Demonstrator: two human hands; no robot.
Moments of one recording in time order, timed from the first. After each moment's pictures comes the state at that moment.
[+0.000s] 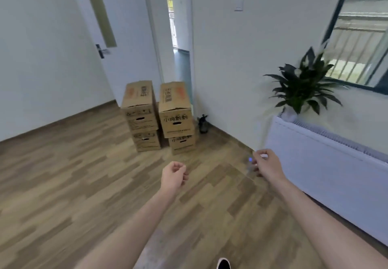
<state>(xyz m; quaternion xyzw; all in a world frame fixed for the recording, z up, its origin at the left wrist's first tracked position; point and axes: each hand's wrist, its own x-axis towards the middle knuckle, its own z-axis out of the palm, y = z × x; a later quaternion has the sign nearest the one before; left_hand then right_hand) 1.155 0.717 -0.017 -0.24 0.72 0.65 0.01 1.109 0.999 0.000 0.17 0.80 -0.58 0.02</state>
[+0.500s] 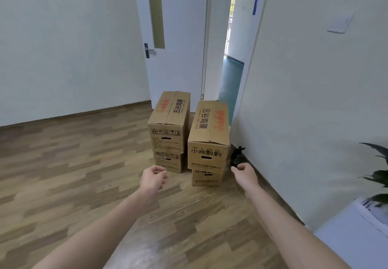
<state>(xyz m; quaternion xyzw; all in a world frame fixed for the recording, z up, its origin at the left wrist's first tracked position) 0.806 0.492 -0.030 -0.39 0.68 0.62 -0.07 0.678 0.757 -0.022 0.06 0.85 -0.50 0.15</state>
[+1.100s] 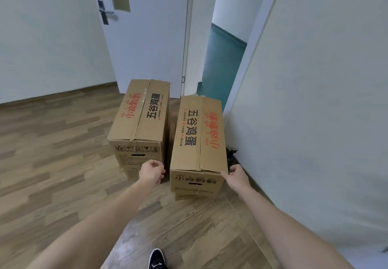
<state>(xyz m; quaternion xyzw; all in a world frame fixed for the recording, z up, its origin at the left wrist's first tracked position) 0.389 0.333 -0.128 -0.42 0.68 0.60 0.04 0.322 0.607 -0.099 0.11 0.89 -0.39 0.22</state>
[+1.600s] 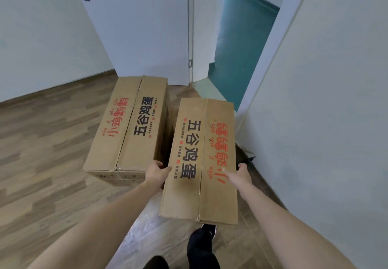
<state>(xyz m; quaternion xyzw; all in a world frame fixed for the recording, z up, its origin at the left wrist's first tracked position) 0.114 0.314 -0.184 -0.47 0.72 0.50 0.13 0.027 0.568 -0.192 0.19 0.83 -0.43 0.30</state>
